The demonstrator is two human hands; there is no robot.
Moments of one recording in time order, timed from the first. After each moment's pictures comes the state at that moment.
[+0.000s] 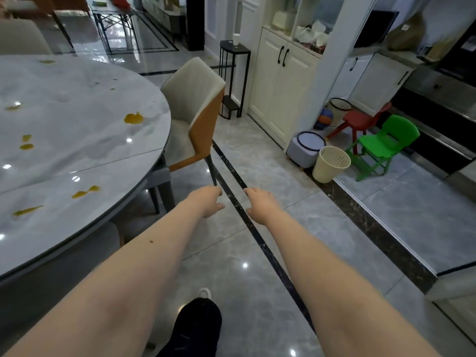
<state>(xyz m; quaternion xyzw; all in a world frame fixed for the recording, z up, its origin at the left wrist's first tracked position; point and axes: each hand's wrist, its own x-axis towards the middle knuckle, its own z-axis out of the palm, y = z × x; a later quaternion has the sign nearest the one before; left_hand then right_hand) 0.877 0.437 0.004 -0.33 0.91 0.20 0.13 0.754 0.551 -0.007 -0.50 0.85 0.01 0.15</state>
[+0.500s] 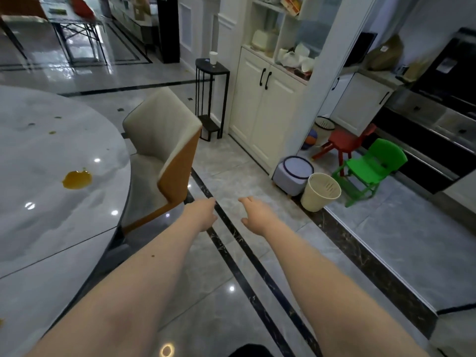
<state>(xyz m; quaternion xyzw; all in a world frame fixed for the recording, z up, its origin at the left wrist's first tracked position) 0.659 0.242 -0.002 -0.30 0.93 0.18 0.14 0.554 0.371 0.020 -0.47 0.87 0.01 0.17</state>
